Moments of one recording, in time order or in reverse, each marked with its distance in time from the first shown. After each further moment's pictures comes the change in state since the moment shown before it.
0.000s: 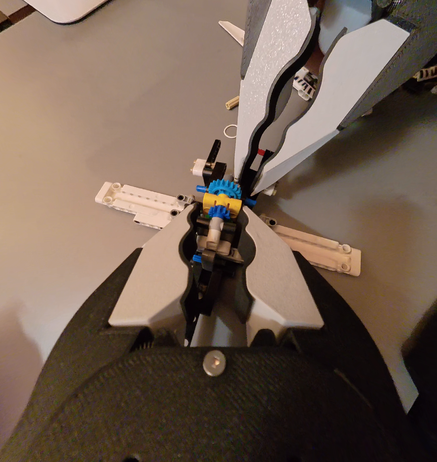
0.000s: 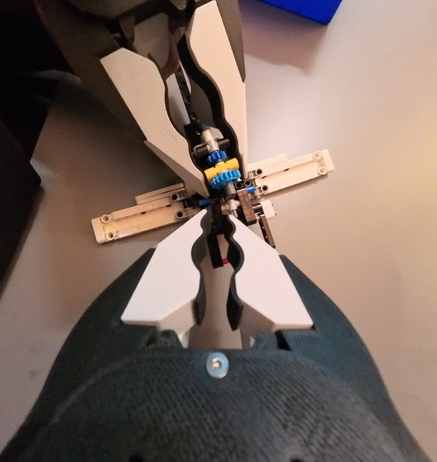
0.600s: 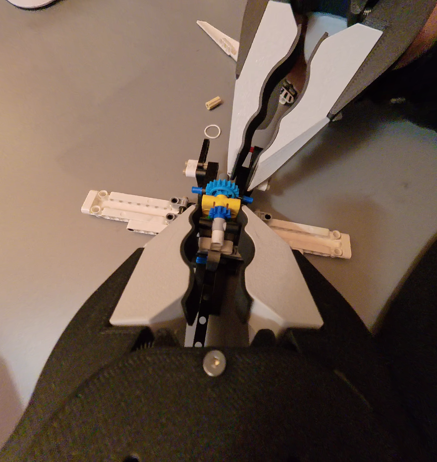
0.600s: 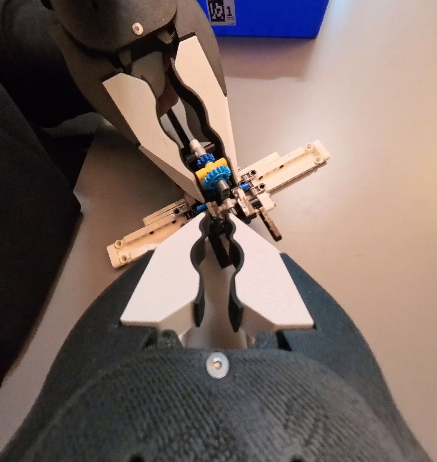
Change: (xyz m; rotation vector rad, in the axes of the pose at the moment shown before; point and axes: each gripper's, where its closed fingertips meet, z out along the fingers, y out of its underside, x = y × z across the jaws) left arm 0.014 -0.001 -0.001 0.000 0.094 -0.038; right arm -0.007 -0.001 -0.007 0.148 -0.064 0.184
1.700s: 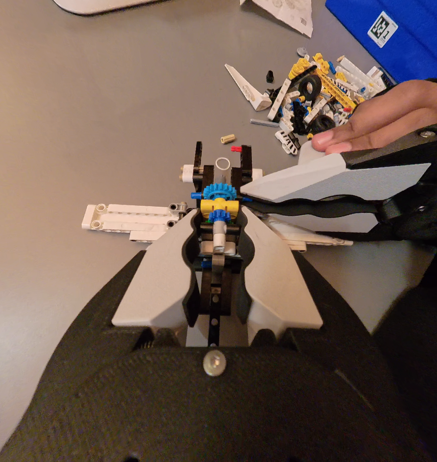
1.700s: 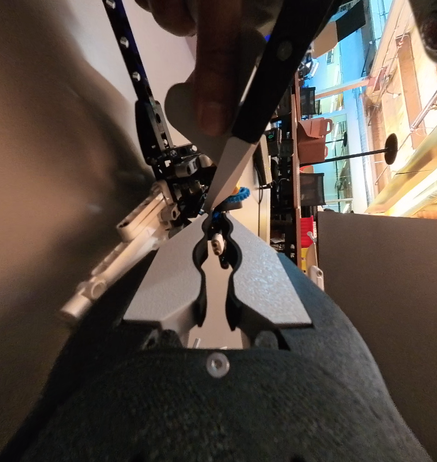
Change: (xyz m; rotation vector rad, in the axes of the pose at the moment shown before) left arm -0.005 -0.026 0.002 0.077 -0.025 -0.209; right arm 0.012 -0.018 -0.015 -0.203 0.860 -0.974
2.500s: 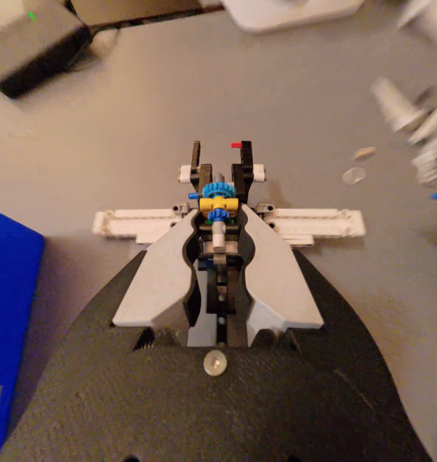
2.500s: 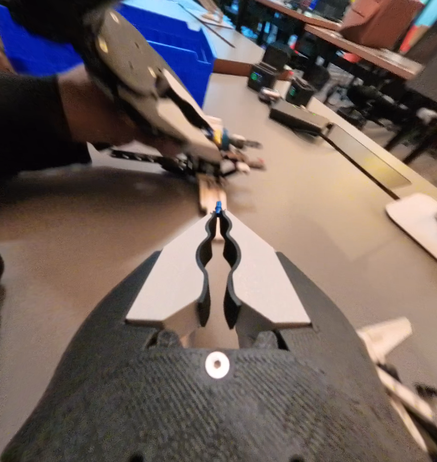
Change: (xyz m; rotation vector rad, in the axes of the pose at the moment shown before) left arm -0.111 0.005 -0.046 0.048 -0.361 -0.106; right arm 0.010 0.002 -0.024 0.119 -0.151 1.000
